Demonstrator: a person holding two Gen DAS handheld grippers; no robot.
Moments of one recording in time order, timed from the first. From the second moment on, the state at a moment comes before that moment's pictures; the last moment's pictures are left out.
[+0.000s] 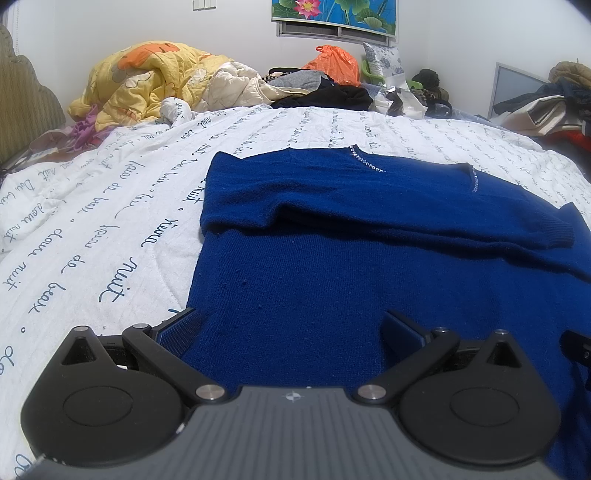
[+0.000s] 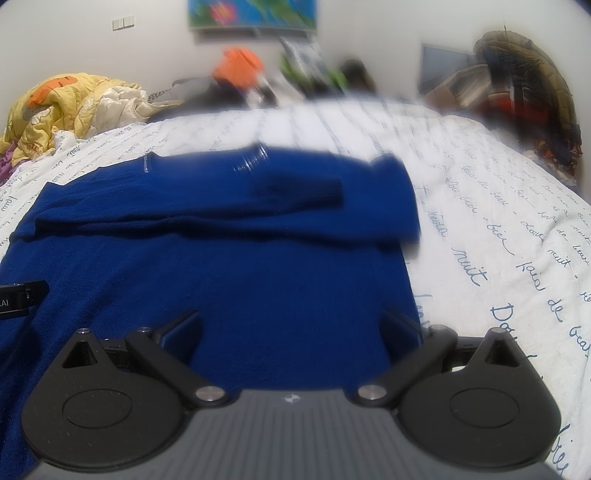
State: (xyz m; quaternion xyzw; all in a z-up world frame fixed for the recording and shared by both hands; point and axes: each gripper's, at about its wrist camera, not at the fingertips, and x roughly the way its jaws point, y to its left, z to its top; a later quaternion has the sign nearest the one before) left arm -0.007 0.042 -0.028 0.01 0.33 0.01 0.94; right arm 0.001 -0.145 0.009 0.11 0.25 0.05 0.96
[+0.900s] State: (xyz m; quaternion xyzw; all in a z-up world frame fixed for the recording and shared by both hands) left arm -0.060 0.103 -0.004 -0.01 0.37 -0.10 0.92; right arm -0.046 -0.195 0.011 0.13 0.28 0.16 0.94
